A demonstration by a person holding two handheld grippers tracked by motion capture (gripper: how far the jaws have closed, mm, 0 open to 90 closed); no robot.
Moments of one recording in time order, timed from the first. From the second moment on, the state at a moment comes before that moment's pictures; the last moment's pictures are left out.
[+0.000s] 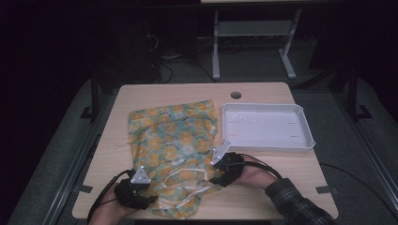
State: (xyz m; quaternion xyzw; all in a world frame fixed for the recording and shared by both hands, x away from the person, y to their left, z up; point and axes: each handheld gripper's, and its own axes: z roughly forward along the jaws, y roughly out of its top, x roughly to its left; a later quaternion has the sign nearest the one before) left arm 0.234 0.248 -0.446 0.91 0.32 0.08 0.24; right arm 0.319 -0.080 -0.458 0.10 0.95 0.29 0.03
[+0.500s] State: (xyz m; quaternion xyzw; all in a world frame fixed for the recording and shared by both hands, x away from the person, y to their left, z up) left arm 0.239 0.252 -0.444 0.92 0.31 0.05 0.25; right arm 0.324 -0.085 -0.457 0.11 0.95 0.30 0.01
